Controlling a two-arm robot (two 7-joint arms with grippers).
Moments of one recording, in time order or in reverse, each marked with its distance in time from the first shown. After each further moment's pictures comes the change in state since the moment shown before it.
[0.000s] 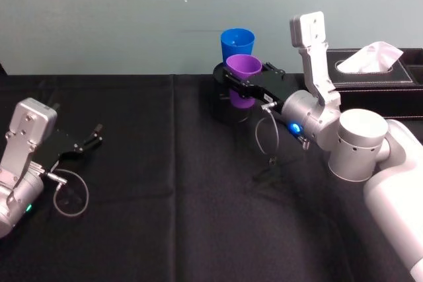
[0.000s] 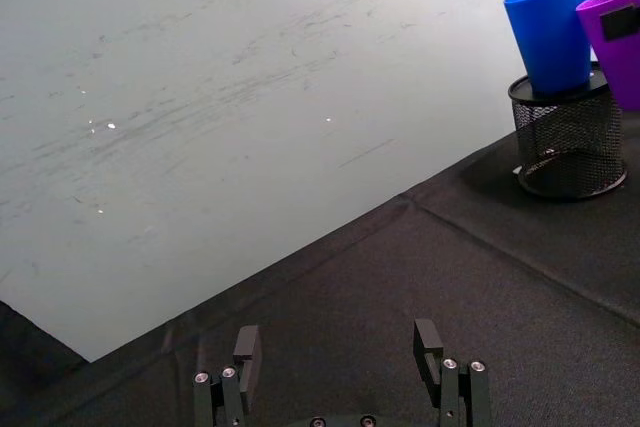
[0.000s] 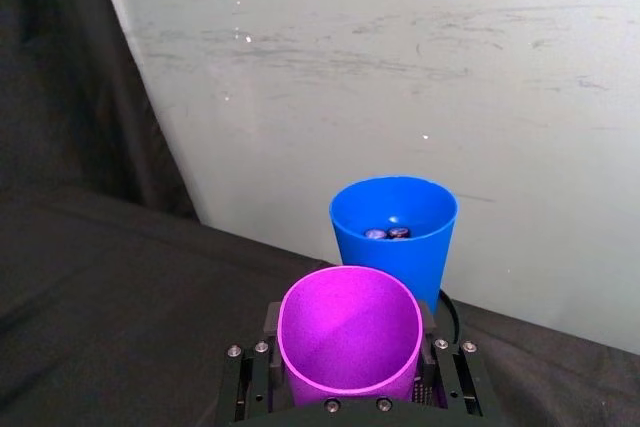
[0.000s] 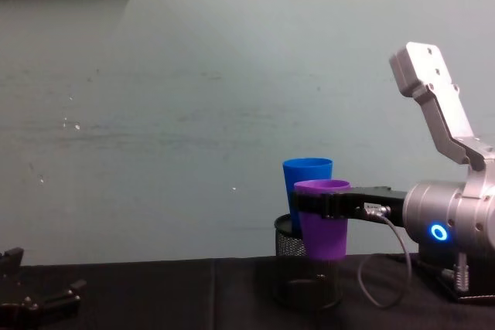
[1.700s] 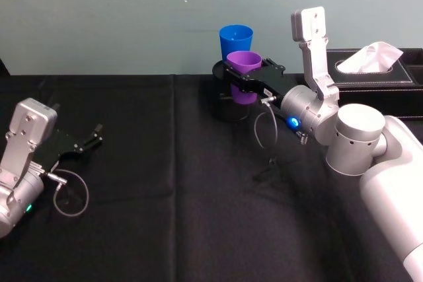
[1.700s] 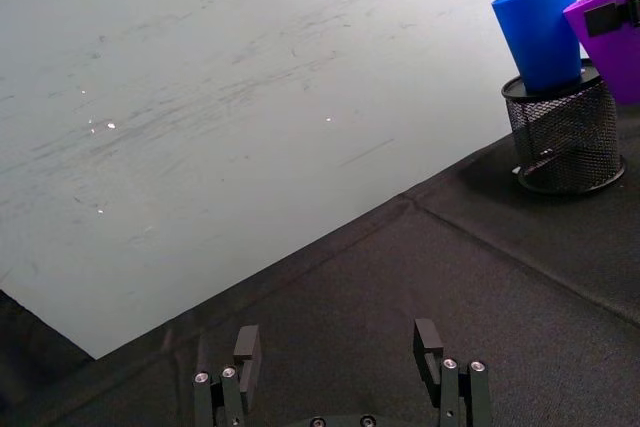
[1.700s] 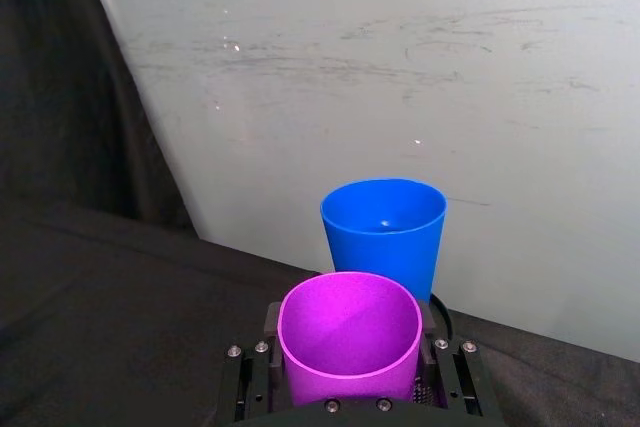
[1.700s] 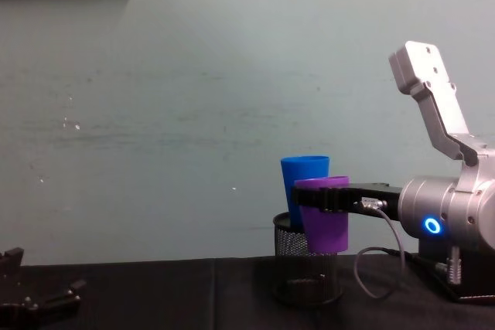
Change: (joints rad) left arm 0.000 0.000 0.000 0.000 0.000 0.000 0.000; right arm 0.031 -0.035 0.032 0.061 -0.013 -0.011 0.013
